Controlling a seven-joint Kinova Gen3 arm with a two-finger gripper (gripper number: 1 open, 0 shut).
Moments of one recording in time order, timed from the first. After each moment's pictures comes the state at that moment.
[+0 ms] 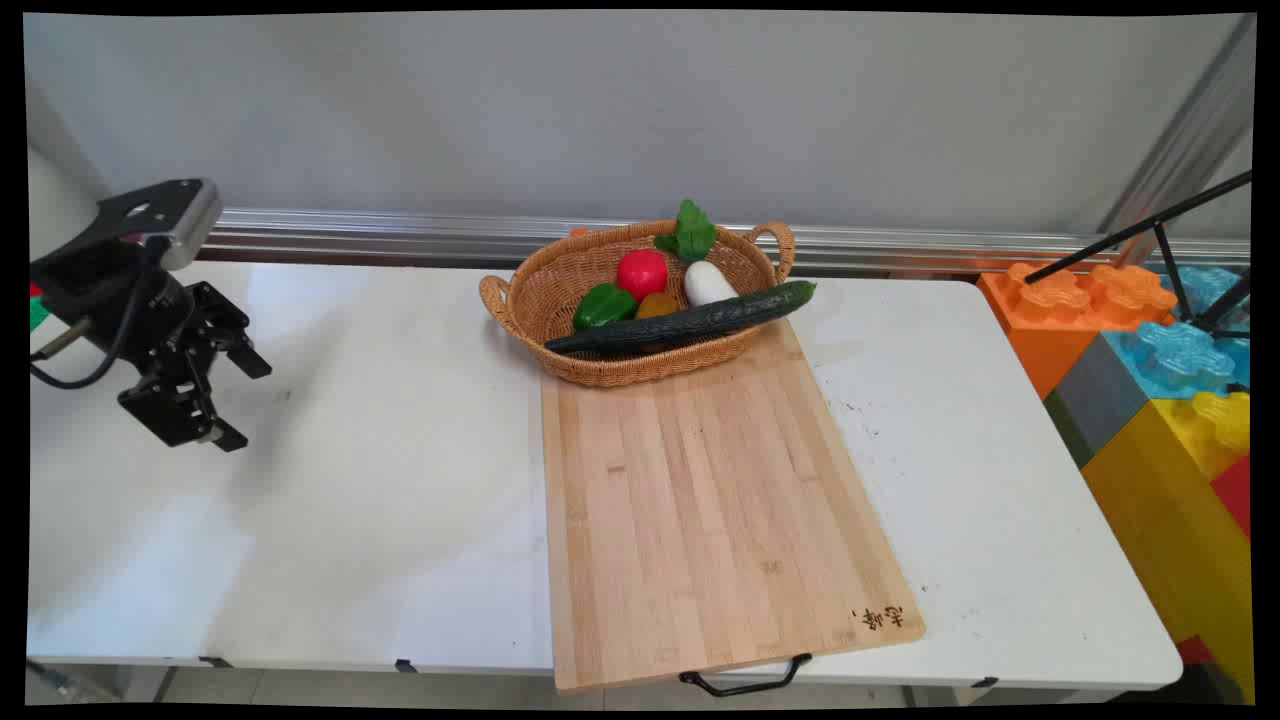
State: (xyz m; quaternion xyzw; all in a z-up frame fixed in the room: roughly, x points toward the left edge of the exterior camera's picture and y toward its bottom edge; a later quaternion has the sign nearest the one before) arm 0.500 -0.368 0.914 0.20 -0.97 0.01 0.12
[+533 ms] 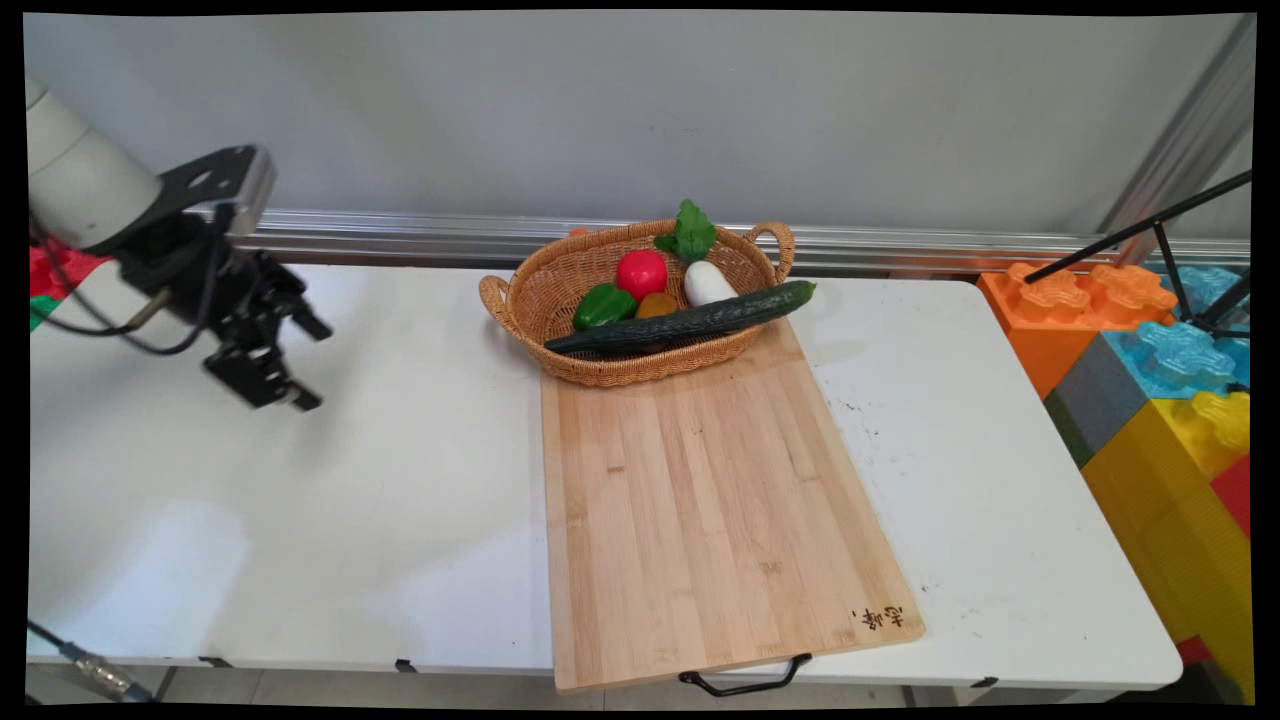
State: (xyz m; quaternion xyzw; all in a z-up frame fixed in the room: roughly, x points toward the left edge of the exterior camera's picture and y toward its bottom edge) arm 0.464 -0.398 0.920 0.20 -0.97 0.06 0.15
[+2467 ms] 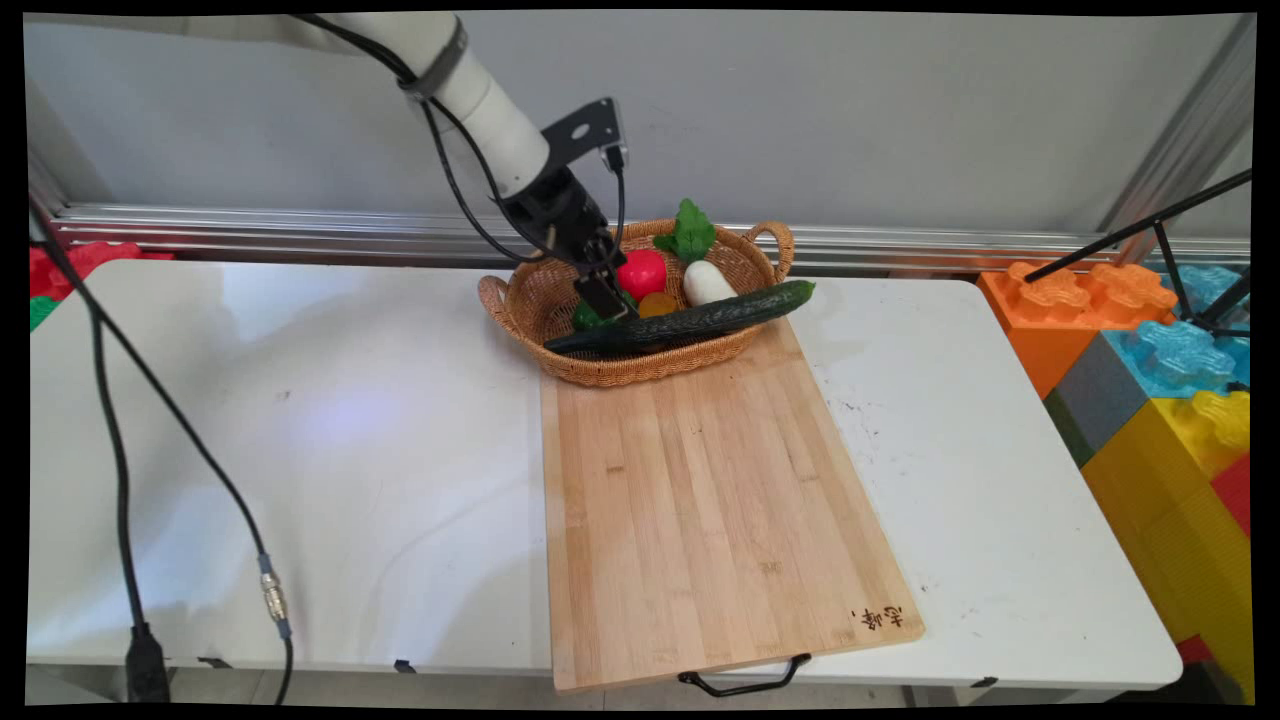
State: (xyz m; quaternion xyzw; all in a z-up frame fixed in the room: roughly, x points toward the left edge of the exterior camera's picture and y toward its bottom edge) arm 0.258 -0.592 0.868 0.17 -0.95 0.09 0.24
